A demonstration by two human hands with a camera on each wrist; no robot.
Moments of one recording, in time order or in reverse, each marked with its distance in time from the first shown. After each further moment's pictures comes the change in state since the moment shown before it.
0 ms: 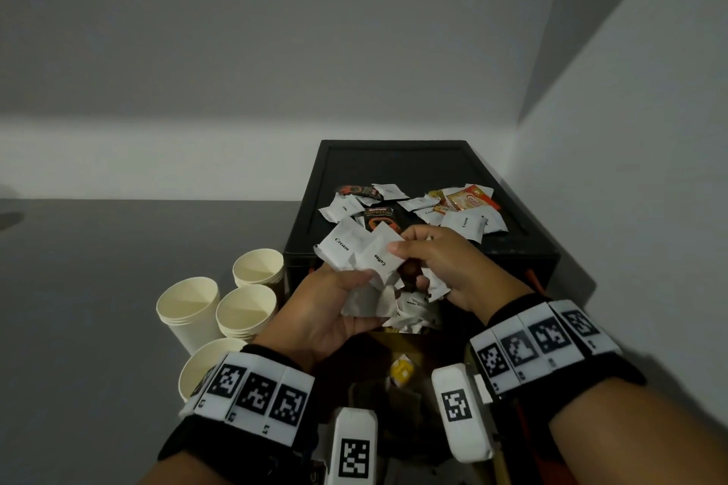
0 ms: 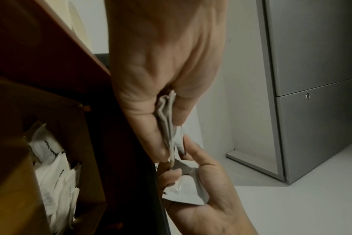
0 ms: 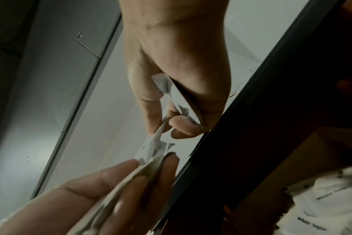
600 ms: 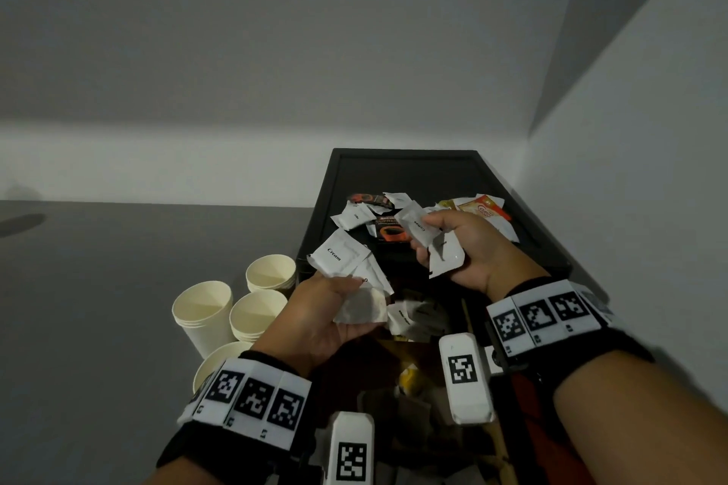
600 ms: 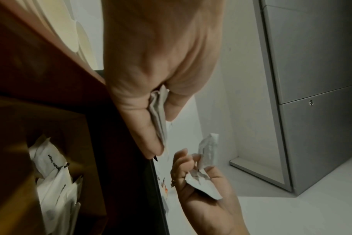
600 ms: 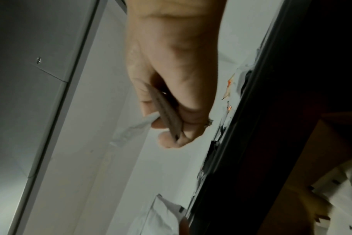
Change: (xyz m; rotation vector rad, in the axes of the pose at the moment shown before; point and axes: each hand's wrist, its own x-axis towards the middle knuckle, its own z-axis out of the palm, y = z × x) left_hand -0.001 0.007 -0.014 0.022 0.208 -0.023; right_hand 0.020 -0.021 -0.013 0.618 -0.007 0.185
